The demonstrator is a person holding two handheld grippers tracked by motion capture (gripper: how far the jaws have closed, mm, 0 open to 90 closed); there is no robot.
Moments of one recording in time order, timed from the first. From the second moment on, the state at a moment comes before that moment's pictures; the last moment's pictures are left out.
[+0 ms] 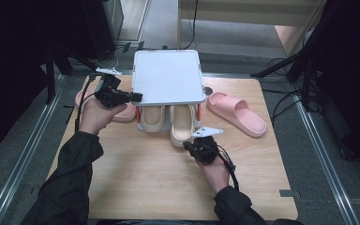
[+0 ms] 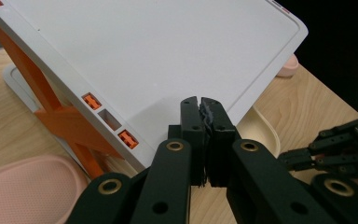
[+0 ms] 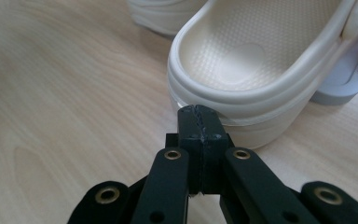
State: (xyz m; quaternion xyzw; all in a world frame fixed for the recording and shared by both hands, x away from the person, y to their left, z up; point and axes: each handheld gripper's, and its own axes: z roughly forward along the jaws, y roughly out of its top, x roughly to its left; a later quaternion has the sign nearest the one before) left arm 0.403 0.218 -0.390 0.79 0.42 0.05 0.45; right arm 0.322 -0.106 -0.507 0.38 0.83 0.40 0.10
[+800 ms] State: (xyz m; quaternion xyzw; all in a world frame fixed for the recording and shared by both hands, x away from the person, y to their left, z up) left arm 0.403 0.222 -0.390 0.78 0.41 0.03 0.47; right arm 0.364 -0.103 -0.501 0.40 0.81 0.41 0.07
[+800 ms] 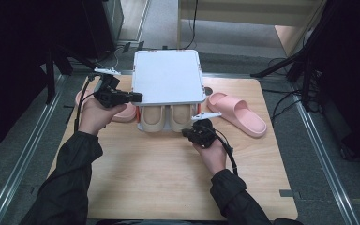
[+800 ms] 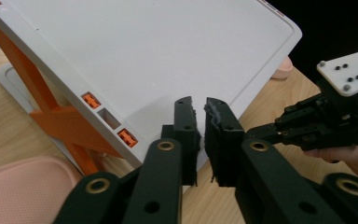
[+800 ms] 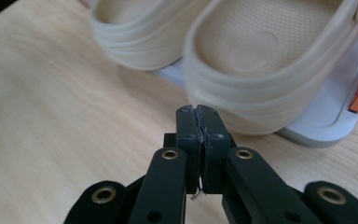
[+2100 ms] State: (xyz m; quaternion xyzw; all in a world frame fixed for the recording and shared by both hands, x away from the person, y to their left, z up) left arm 0.356 0.279 -0.381 0.75 0.47 0.09 0.46; right arm 0.314 -0.178 -0.470 0.34 0.82 0.46 0.06
